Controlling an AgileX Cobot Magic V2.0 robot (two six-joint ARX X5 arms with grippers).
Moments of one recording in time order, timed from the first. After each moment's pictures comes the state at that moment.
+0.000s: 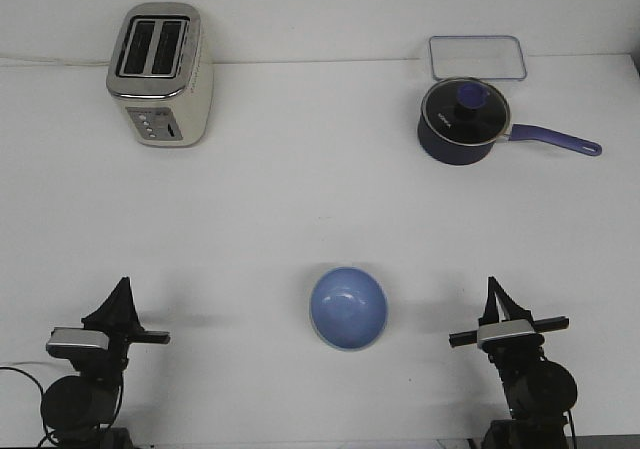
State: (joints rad) left arm -0.02 0.01 0.03 0.16 0.03 0.01; right arm 0.00 0.00 0.03 -0.07 -0.08 -0.24
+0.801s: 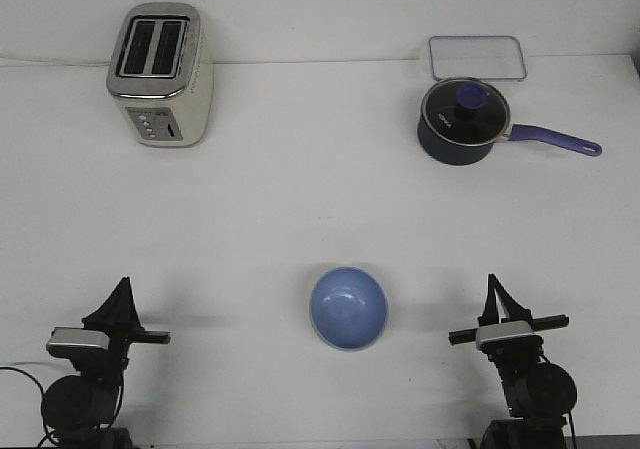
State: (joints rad) left arm -0.02 0.01 0.03 0.16 0.03 0.01; right arm 0.00 0.00 0.01 0.00 -0.08 -0.26
